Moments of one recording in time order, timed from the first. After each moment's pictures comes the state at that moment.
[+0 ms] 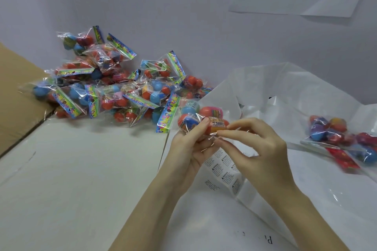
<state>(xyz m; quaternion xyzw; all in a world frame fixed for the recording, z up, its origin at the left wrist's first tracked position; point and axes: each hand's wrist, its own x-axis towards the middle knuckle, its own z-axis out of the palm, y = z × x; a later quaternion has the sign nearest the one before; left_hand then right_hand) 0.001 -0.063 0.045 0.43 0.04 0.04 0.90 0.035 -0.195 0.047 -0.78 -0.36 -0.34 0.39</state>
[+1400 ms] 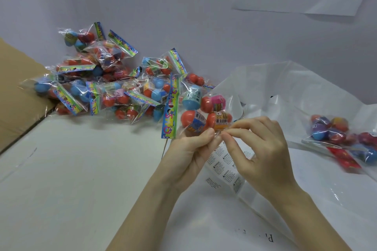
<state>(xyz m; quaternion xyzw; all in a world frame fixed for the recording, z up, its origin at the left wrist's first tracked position) -0.005 -0.063 0.047 0.37 -0.01 0.04 0.93 0.038 -0.196 0.043 -0.77 -0.38 -0.42 0.30</state>
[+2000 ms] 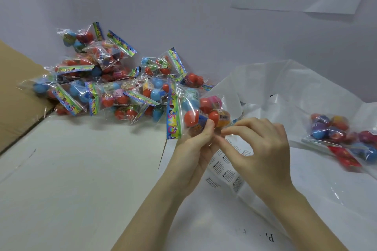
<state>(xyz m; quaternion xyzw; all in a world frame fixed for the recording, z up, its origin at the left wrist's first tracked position) -0.003 -0.073 0.044 0.41 -0.01 0.07 0.91 0.032 -0.191 0.042 -0.80 -0.32 -0.41 0.29</state>
